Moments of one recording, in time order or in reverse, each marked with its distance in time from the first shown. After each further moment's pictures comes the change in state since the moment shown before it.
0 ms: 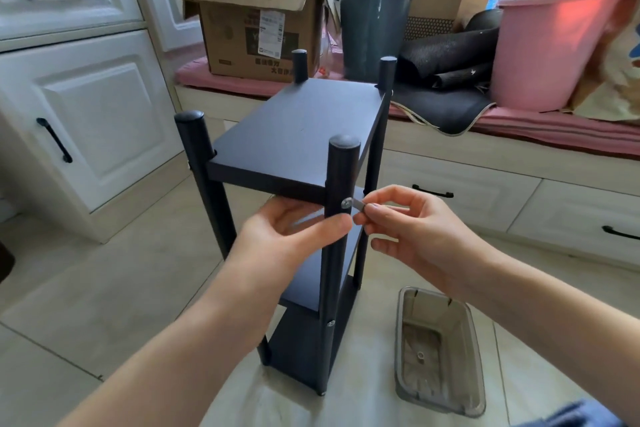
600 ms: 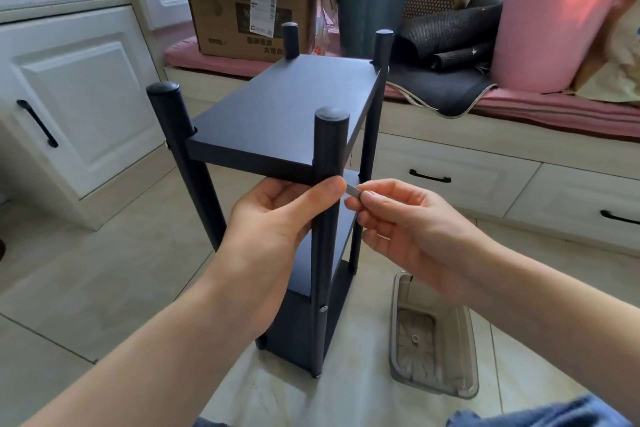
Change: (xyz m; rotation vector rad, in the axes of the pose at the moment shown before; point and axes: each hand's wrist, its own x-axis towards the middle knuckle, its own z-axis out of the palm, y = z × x) left_hand 0.002 -0.002 0.017 -0.310 0.000 0.074; right_hand -0.004 0.013 -0.003 0.296 -0.023 0.100
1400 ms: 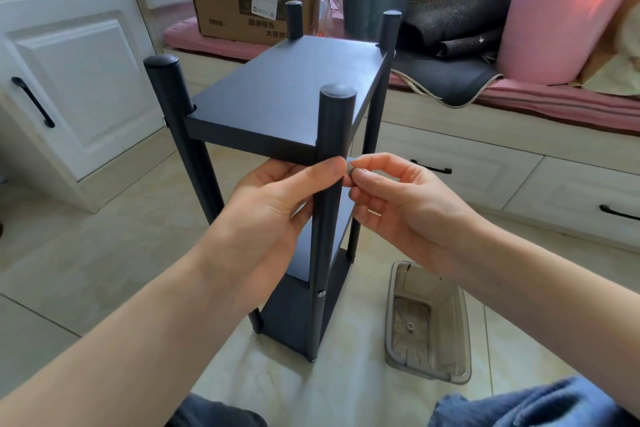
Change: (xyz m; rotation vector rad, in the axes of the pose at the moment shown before) left_hand 0.003 0.002 -0.005 -0.052 -0.108 -0.097; right_hand 0.008 -0.001 0.007 -0.042 -0.053 -0.064
